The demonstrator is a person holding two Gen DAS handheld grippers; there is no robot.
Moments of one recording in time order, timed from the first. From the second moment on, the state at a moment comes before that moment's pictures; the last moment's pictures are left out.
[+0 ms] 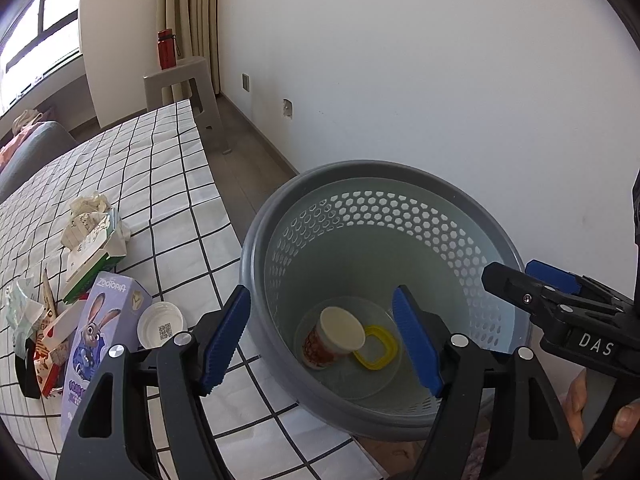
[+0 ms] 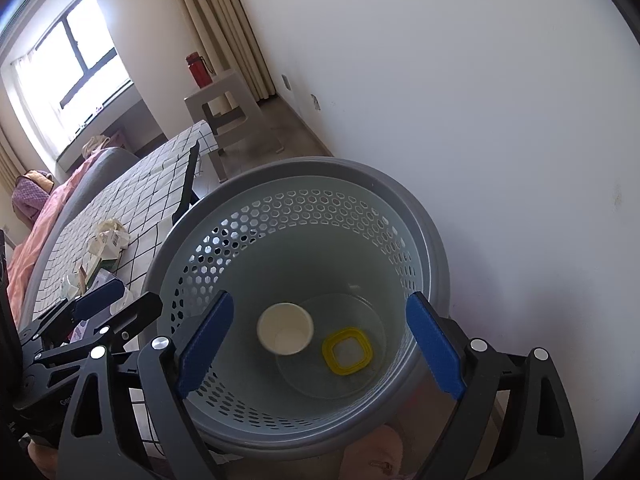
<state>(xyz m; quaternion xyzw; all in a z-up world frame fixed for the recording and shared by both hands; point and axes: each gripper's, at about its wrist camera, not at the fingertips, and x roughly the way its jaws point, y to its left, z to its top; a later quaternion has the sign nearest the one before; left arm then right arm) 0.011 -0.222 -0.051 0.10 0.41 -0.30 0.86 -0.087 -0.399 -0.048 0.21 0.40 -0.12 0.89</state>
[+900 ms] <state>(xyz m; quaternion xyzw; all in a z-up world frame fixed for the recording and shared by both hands) 0.004 -0.203 -0.048 0.09 0.41 -0.28 0.86 -0.086 -0.394 -0.048 0.21 0.40 -0.11 0.88</state>
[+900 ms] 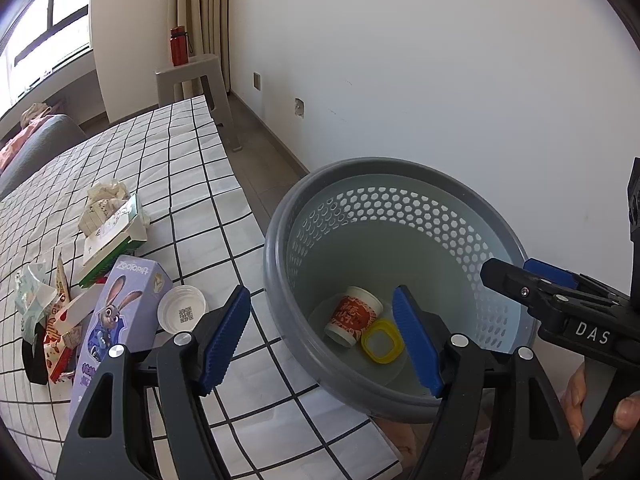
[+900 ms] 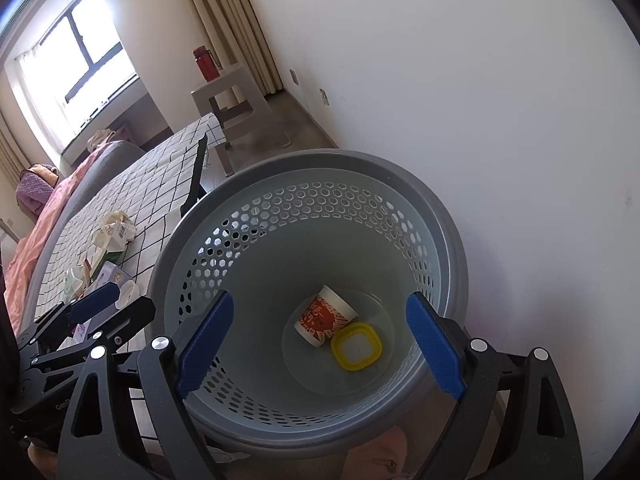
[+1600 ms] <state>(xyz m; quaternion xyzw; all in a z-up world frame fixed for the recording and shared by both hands) -0.009 -0.154 -0.041 0.07 0.41 -0.24 0.88 -0.078 -0.358 -0.039 0.19 0.40 -0.07 0.89</state>
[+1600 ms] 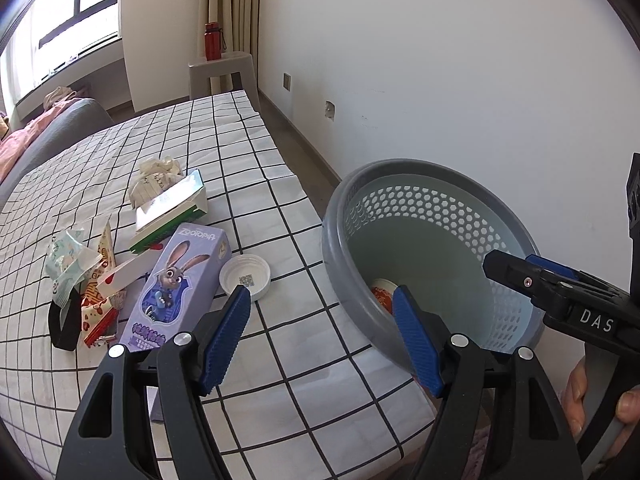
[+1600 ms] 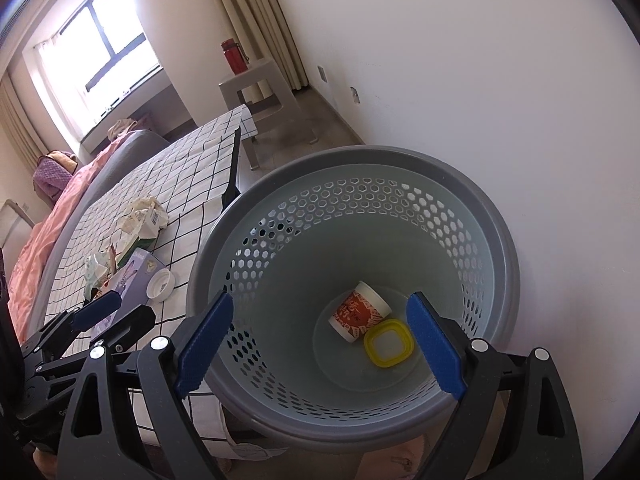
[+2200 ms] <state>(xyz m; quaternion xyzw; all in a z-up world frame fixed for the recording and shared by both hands) -0.012 -0.078 -0.035 0.05 0.41 -0.17 0.90 -0.064 -0.302 -0.036 0.15 0.40 -0.03 0.90</state>
